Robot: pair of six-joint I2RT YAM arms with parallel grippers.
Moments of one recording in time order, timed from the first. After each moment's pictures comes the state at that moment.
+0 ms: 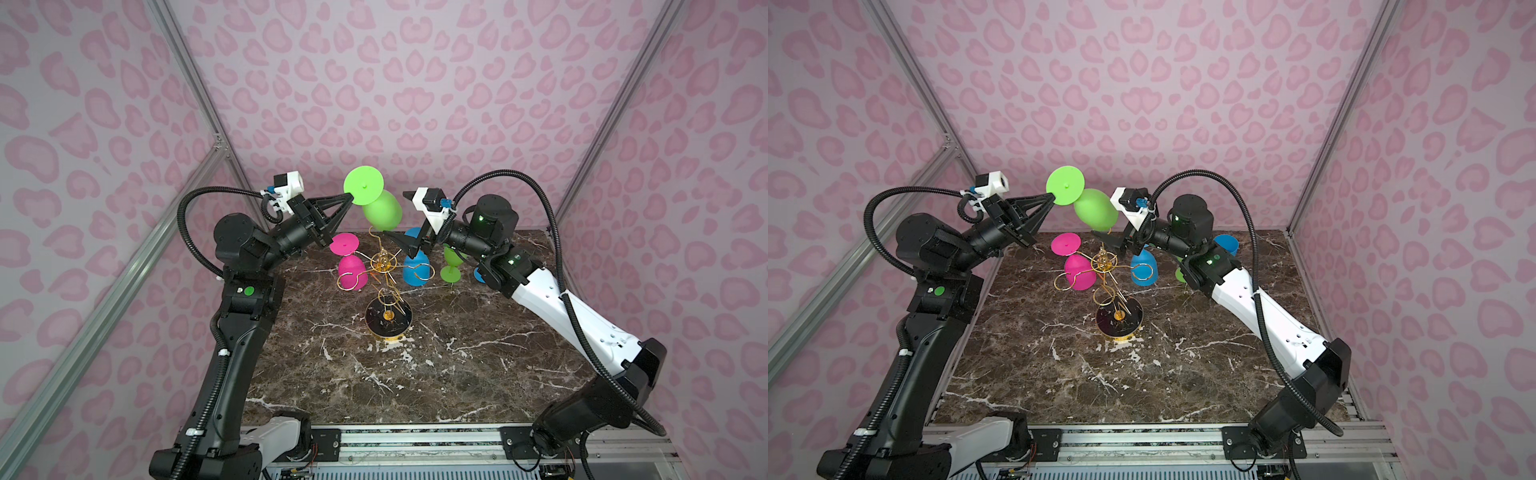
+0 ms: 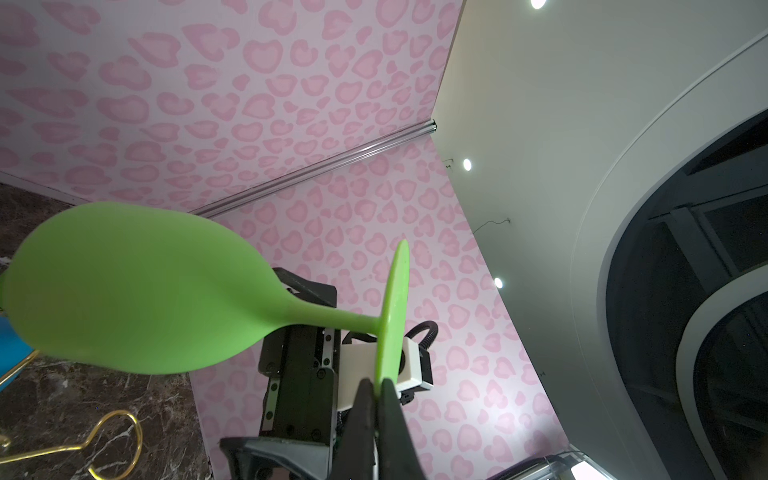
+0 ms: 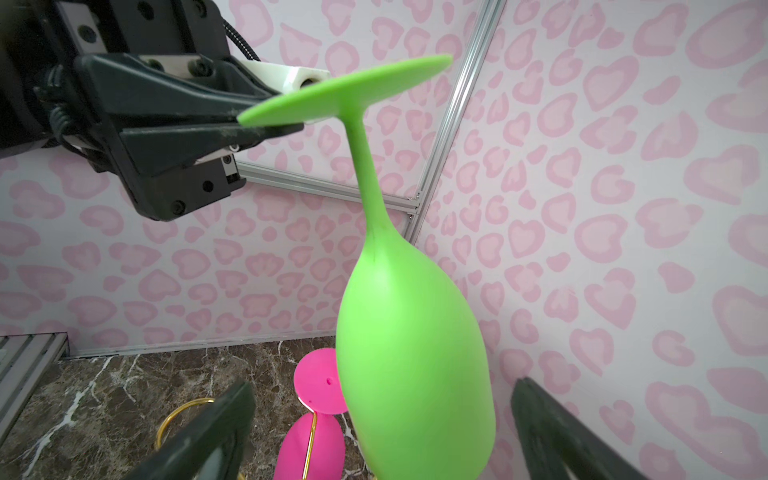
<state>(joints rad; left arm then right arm) -0.12 1.17 1.40 0.15 0.83 -1.54 0.67 1.59 1.65 0.02 -0.46 -0.27</state>
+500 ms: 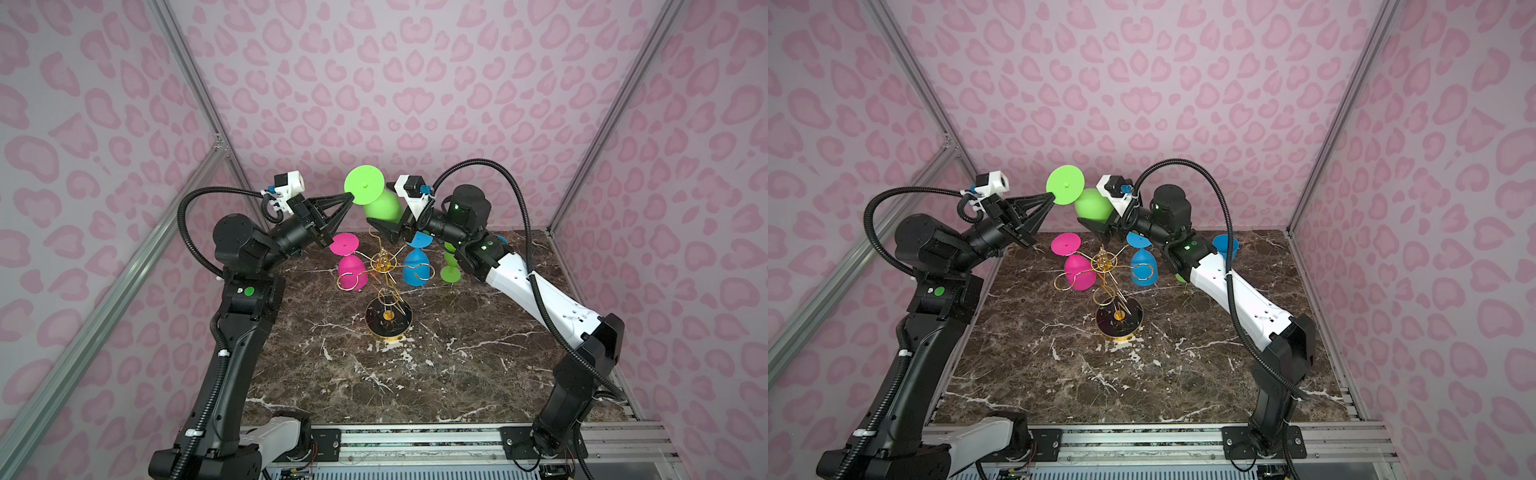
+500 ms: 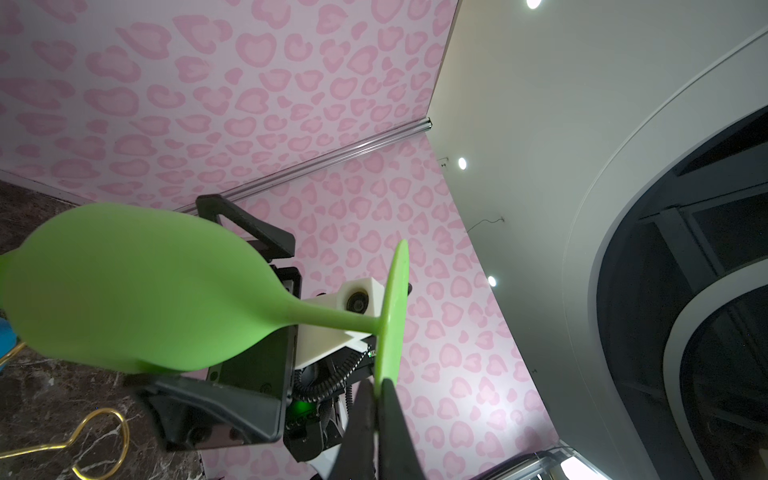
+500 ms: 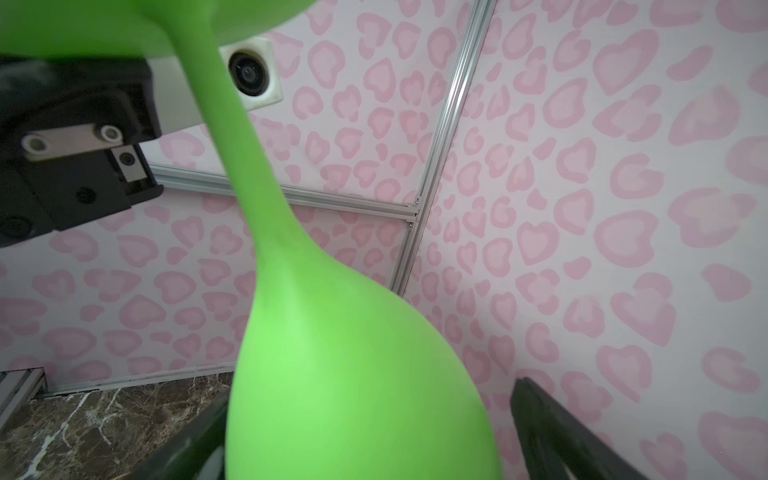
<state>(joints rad) -0.13 1.17 1.40 0.17 0.83 -1.57 0.67 1.77 1.81 0.08 -0.47 -0.20</state>
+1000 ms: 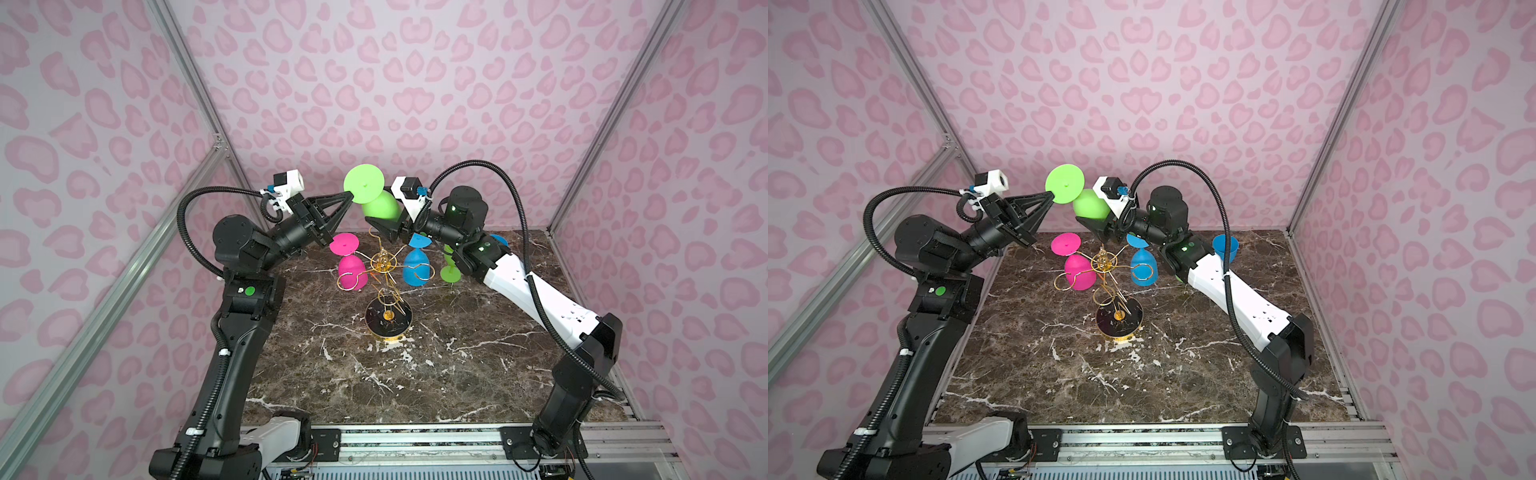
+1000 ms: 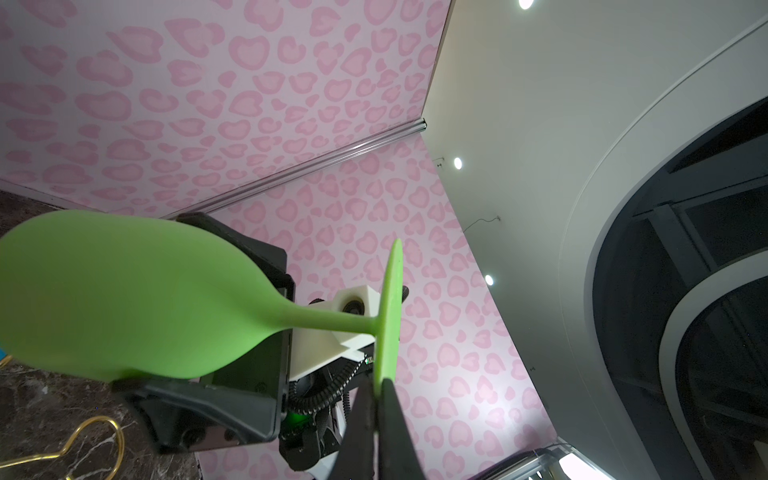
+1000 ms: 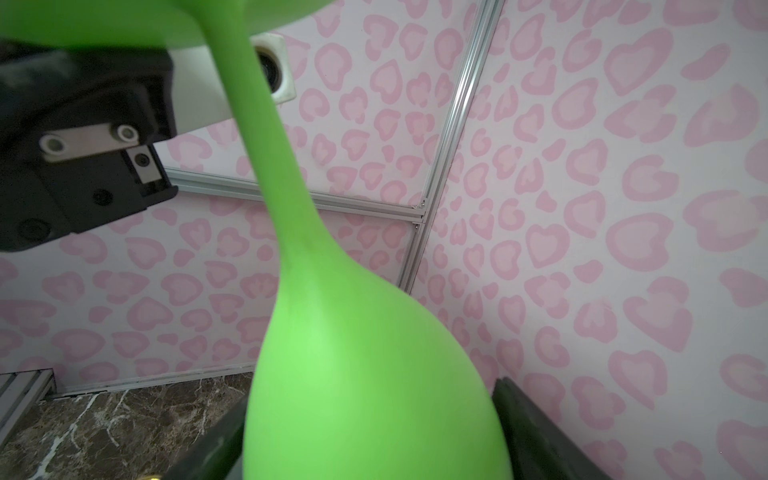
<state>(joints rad) -0.13 1.17 1.39 0.19 0.83 -1.58 0.69 1.77 1.82 0.07 -0.47 -0.20</state>
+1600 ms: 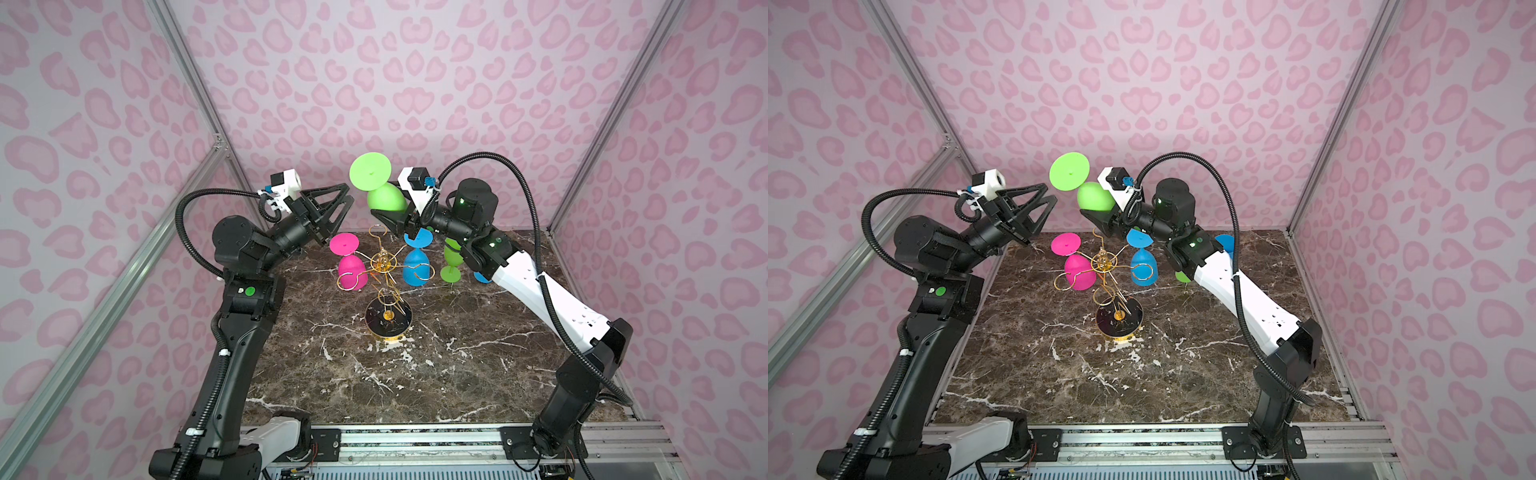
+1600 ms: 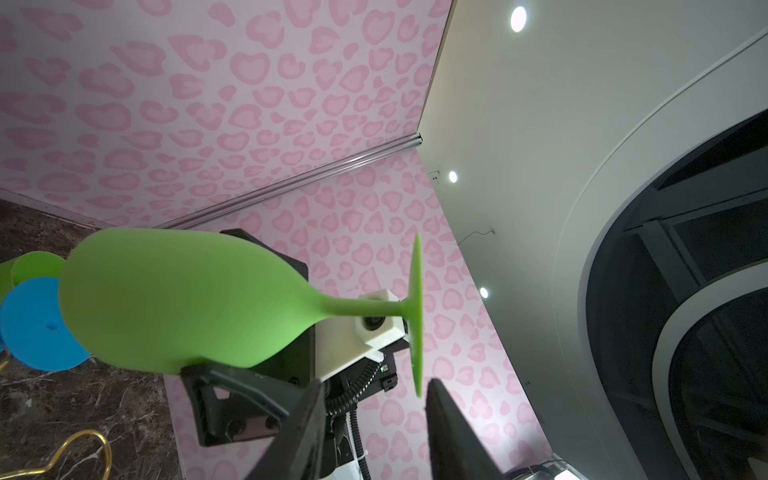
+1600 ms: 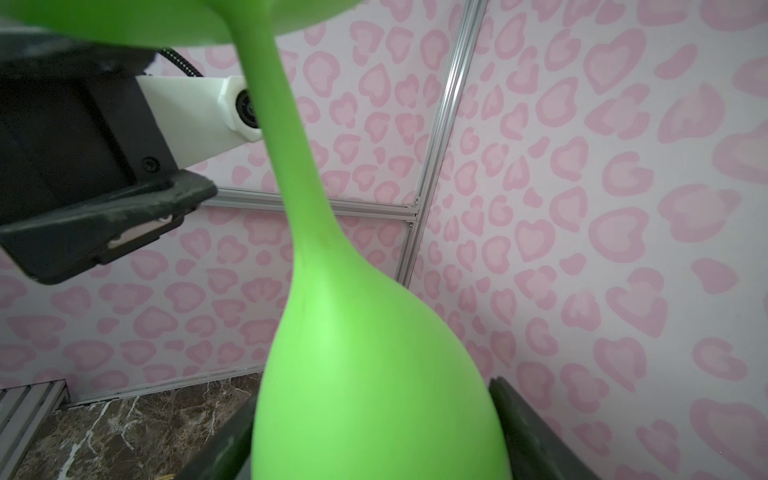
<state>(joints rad) -0.13 1.17 1.39 0.21 0.79 -1.60 0.66 1.75 1.90 -0.06 -0.45 -0.16</state>
